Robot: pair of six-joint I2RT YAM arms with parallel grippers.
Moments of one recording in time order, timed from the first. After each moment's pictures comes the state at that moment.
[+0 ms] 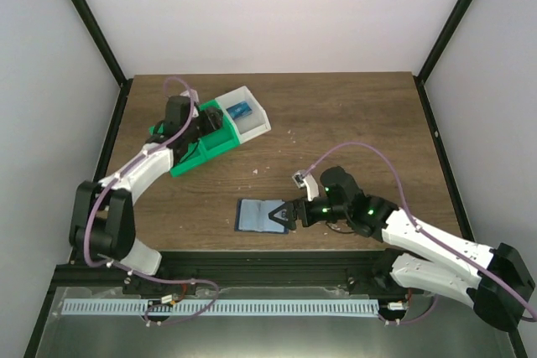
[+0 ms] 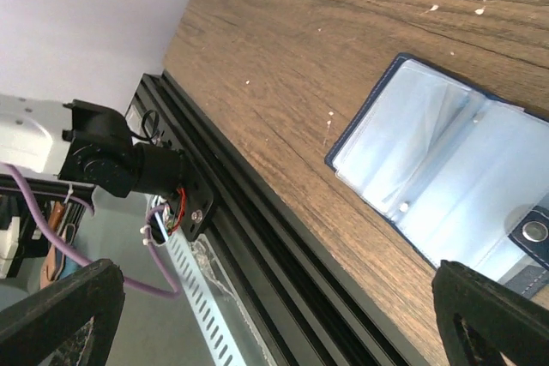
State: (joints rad) left arm -0.24 1.56 1.03 -0.02 0.08 -0.62; right arm 0.85 0.94 0.56 -0.20 -0.49 0.64
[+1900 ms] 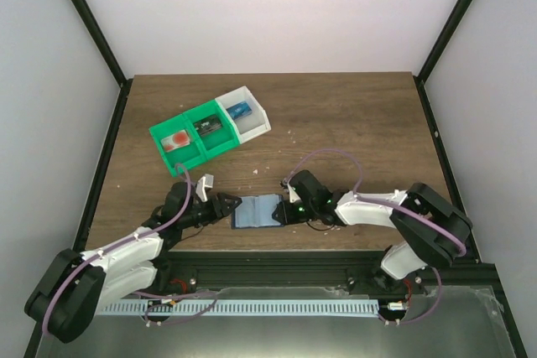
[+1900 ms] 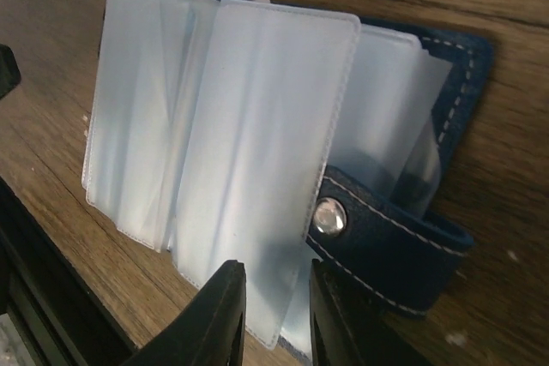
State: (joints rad) left arm -0.52 0.99 0.14 0.31 0.46 -0.99; right arm 0.84 1.51 0.57 0.04 -0.33 0.67
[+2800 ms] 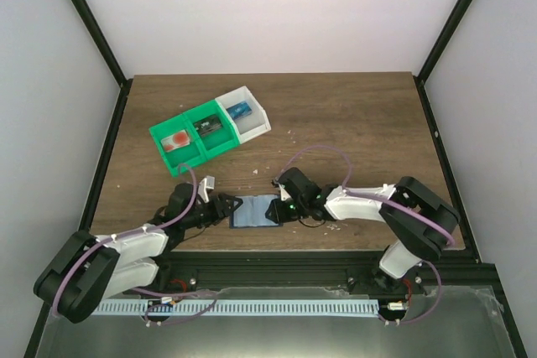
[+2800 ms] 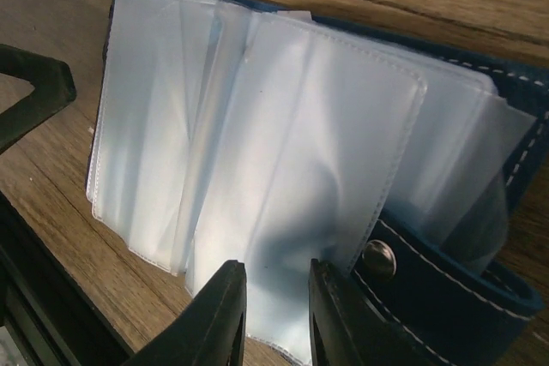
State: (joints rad) left arm -0.52 1.12 0.11 0.46 0.46 -1.04; right arm 0.89 1.58 0.68 -0.06 -0.29 0.67
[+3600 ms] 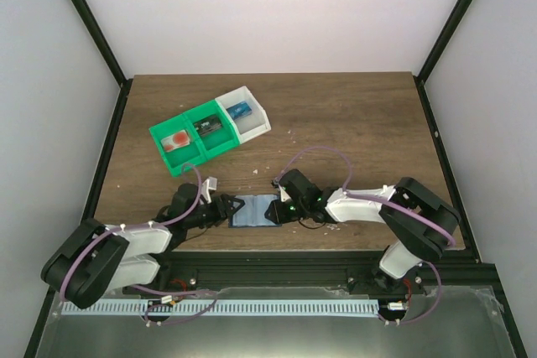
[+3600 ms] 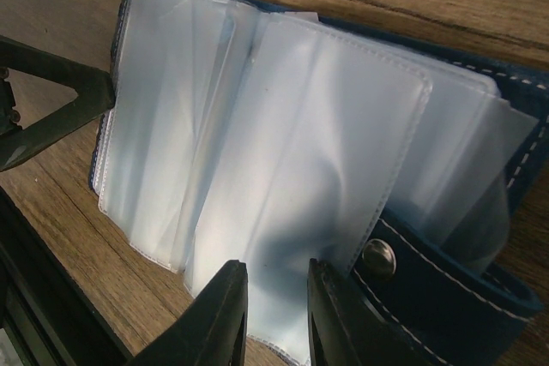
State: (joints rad) left arm -0.53 1.22 0.11 0.53 0.46 -1.04; right arm 0.90 1.58 0.65 0.01 -0.29 0.67
